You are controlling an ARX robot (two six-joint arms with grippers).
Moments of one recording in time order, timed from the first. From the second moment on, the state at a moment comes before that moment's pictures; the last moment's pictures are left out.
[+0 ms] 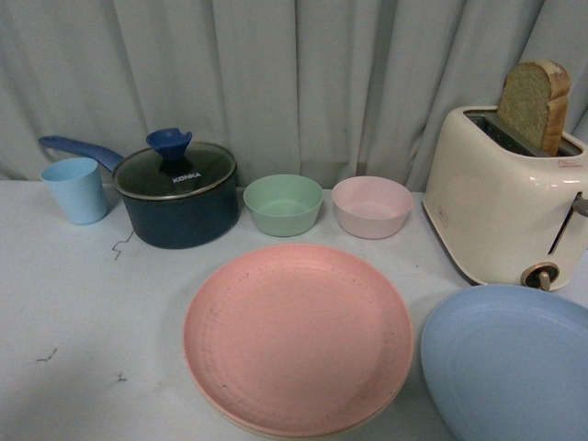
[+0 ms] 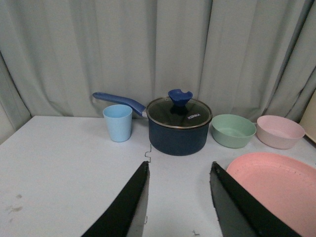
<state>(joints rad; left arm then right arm) 0.00 0.01 0.01 0.00 0.00 -0.01 0.00 0.00 0.01 0.00 0.00 0.00</state>
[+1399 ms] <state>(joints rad) 0.00 0.01 0.01 0.00 0.00 -0.01 -0.17 1.93 0.52 0.53 -0.07 0.03</state>
